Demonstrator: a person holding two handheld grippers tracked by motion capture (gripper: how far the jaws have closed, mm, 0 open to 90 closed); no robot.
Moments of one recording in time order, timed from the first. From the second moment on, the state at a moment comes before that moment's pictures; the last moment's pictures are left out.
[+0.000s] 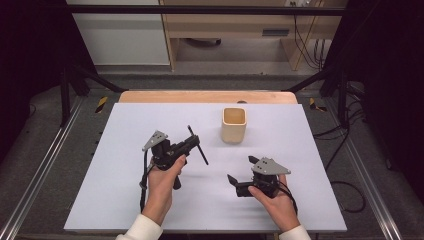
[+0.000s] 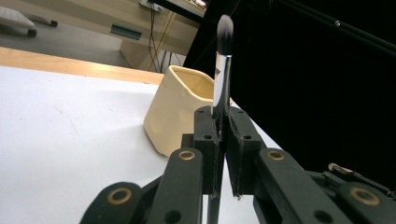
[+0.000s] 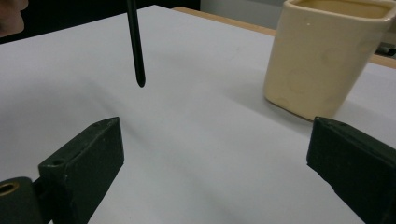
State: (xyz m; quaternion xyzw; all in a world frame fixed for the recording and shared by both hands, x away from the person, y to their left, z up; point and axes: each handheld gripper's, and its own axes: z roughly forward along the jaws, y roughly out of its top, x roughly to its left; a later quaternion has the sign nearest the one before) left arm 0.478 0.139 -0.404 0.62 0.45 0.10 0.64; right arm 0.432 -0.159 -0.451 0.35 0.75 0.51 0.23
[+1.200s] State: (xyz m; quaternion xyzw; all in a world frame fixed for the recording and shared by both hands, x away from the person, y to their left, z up) left arm 0.513 0.087 -0.359 0.66 0.39 0.17 0.62; right arm 0.421 -0.214 -0.458 0.37 0.72 0.51 0.29
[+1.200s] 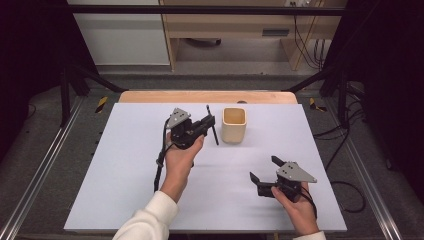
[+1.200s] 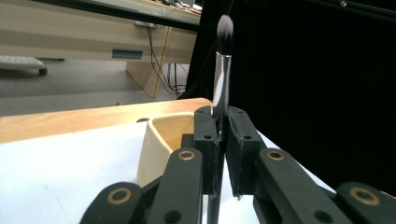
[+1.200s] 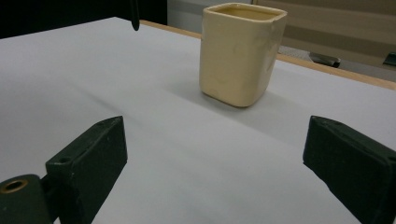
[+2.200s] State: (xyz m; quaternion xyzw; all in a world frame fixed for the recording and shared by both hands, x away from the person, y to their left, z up) left arm 0.535 0.052 -0.344 0.67 0.37 0.20 0.62; right arm 0.411 -0.222 -0.462 0.37 0.73 0.51 0.29
